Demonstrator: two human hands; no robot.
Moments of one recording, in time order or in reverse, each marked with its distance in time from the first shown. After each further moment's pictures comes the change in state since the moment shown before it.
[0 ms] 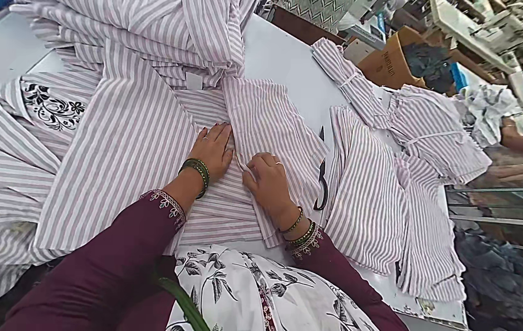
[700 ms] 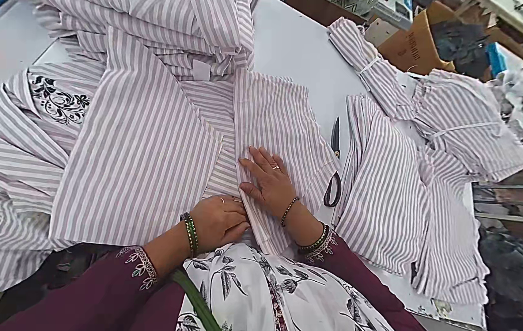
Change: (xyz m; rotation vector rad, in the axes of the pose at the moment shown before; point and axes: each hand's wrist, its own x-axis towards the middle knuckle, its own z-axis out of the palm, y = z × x) left_hand -0.112 0.004 0.039 -0.181 0.181 0.683; right_hand -0.014 -0.001 -0.001 0.028 -0.306 -0.082
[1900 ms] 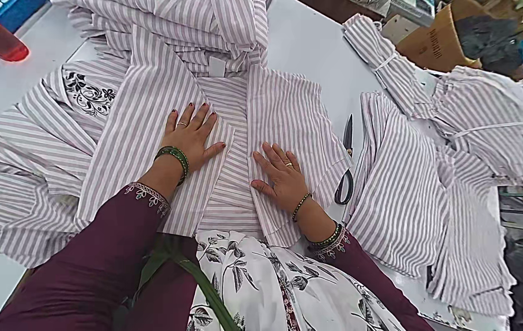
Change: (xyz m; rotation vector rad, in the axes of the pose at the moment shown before) left_hand 0.039 -0.082 -0.081 0.487 -0.391 -0.828; right_hand -0.005 0.004 -0.002 -0.086 -0.079 0.038
